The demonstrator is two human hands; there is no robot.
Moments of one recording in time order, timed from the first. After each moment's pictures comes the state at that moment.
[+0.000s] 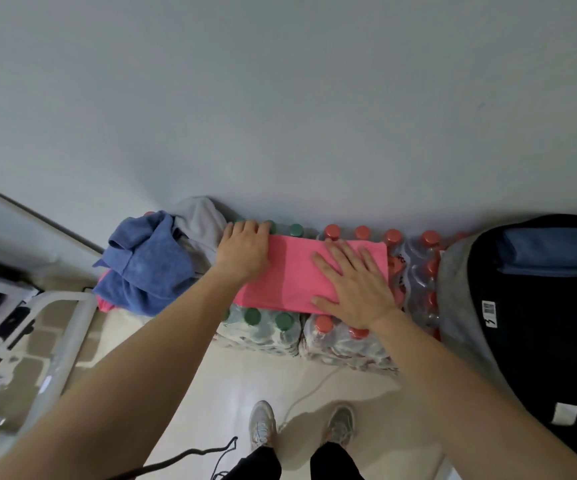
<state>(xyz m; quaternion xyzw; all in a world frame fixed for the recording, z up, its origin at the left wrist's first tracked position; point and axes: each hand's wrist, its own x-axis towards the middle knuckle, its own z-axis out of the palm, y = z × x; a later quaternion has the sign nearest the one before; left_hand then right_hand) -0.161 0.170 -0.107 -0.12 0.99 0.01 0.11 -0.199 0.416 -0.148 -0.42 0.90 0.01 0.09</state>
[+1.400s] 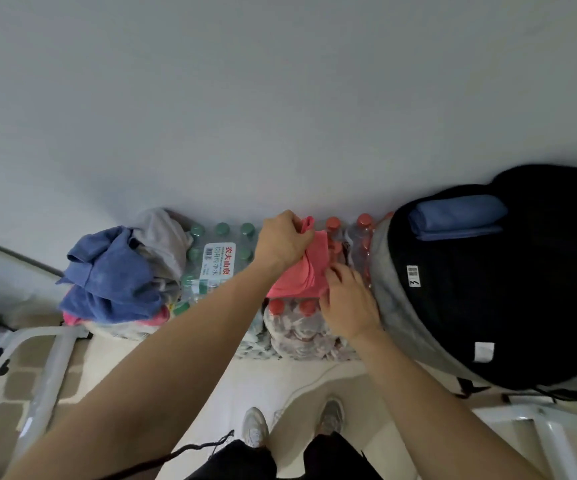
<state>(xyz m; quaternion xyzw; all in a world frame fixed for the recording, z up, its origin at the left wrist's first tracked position) -0.193 0.333 -0.052 -0.19 0.92 0.33 0.01 -0.143 0.494 -0.129 -0.21 0.96 -0.18 0.07</state>
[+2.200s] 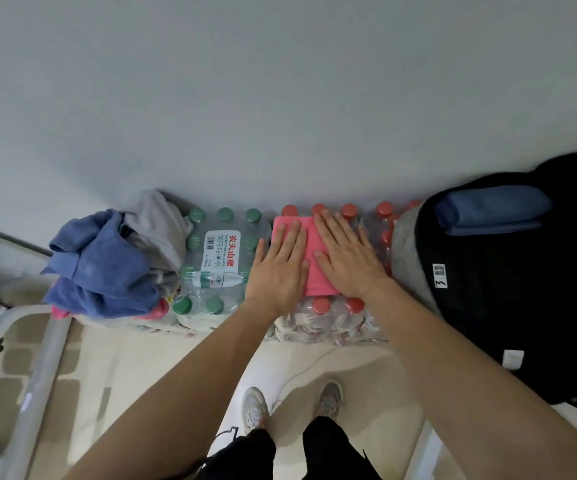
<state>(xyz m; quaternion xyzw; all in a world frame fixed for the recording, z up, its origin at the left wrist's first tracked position) -0.139 0.301 -0.150 0.00 0.99 0.10 0.05 -0.219 0.464 -0.147 -0.30 0.94 -0.07 0.13</state>
